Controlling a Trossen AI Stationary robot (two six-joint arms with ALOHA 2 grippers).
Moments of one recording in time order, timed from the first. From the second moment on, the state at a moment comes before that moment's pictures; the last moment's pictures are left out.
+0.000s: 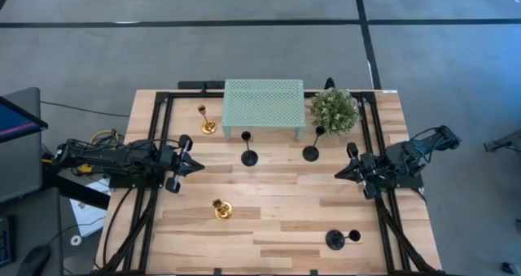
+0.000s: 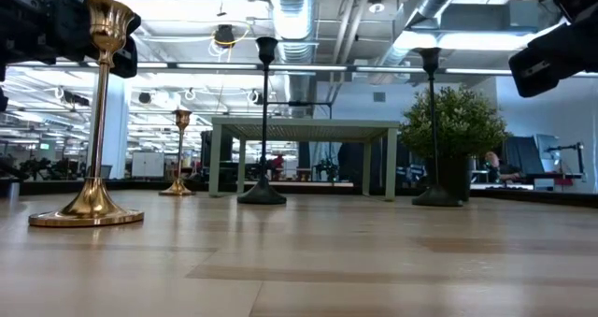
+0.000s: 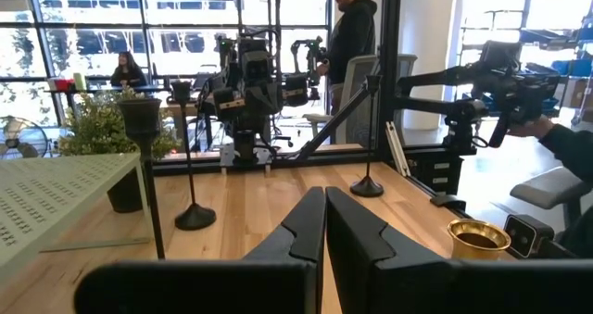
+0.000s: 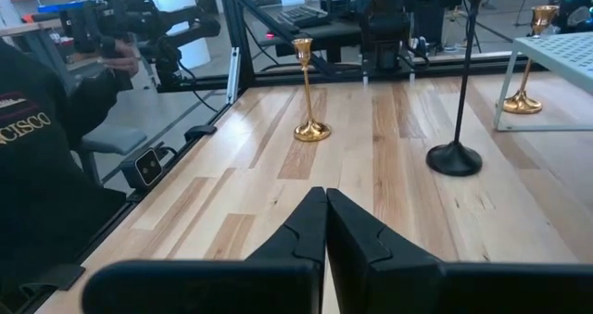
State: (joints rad) left arm -0.11 0.00 0.01 0.26 0.08 0.05; right arm 0.44 0.01 0.15 -0.31 0.21 0.16
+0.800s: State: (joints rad) left arm -0.11 0.00 0.01 0.27 0.08 0.05; right arm 0.44 0.01 0.15 -0.30 0.21 0.16
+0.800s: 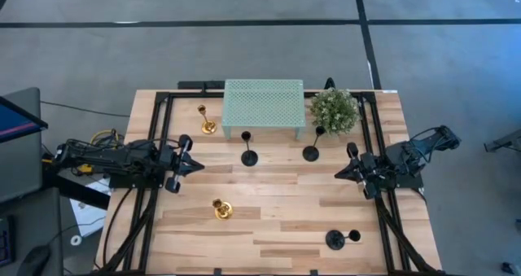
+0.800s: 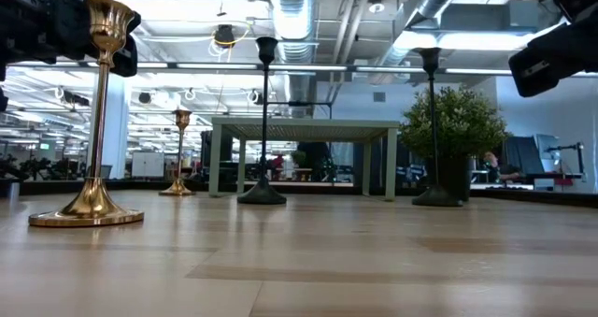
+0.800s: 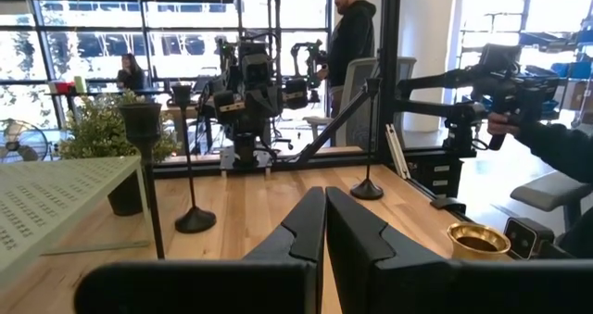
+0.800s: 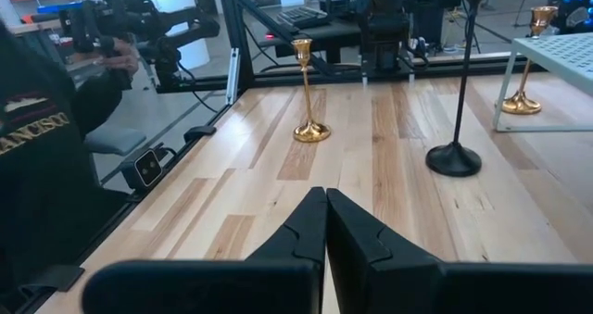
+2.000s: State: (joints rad) left arm -0.11 0.16 0.01 0.30 0.07 -0.16; right arm 0.43 0.01 0.15 -0.18 0.26 0.24
